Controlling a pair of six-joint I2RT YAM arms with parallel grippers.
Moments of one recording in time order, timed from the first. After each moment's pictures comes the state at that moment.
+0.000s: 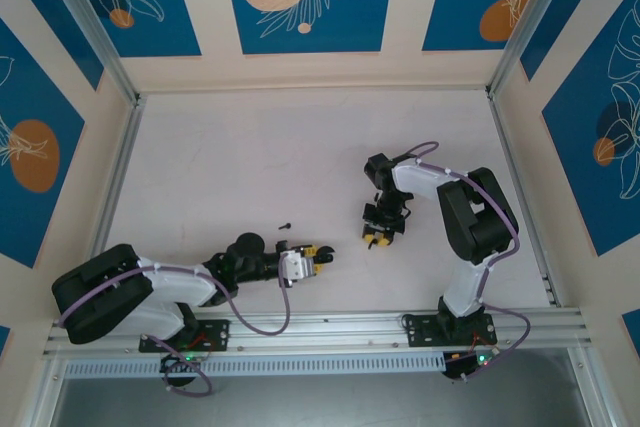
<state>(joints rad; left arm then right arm) -0.97 1.32 0.21 0.81 0.30 0.52 0.43 1.83 1.10 -1.02 -0.31 0.65</state>
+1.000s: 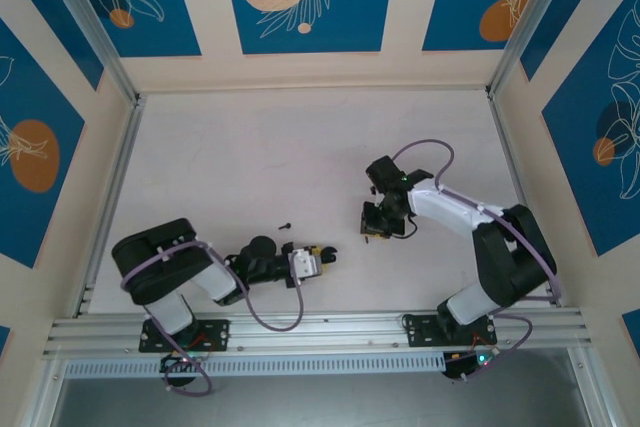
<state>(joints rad) -0.97 1.70 0.22 1.14 0.23 0.45 0.52 1.49 0.91 -0.77 -0.23 0.64</state>
